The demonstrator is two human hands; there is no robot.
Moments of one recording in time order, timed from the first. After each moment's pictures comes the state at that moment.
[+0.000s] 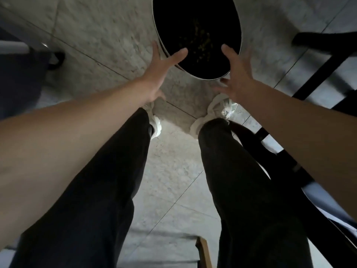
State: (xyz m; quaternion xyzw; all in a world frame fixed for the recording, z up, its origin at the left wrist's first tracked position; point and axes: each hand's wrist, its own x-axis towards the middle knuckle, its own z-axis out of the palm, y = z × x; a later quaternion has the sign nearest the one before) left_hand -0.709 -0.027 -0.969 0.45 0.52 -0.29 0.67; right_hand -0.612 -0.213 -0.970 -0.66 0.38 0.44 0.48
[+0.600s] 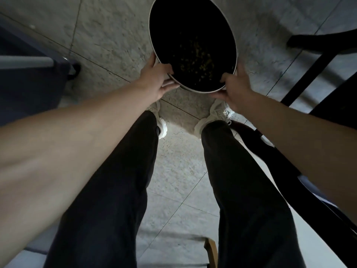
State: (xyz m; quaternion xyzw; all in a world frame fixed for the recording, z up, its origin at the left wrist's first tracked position) left_hand -0.707 -0.020 -0.922 0.33 0.61 -0.18 0.69; right_hand -0.634 -0.214 -0.915 -0.66 0.33 0.43 0.51
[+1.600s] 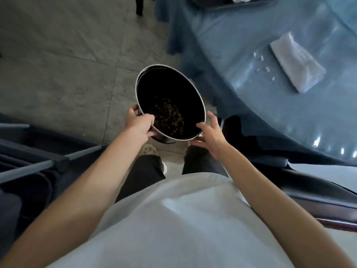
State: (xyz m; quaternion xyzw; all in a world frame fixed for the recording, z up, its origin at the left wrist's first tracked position) left_hand -0.668 -0.013 -0.482 0.52 0.56 -0.16 0.62; right_hand -0.670 -0.229 -0.470 -0.63 0.35 0.35 0.59
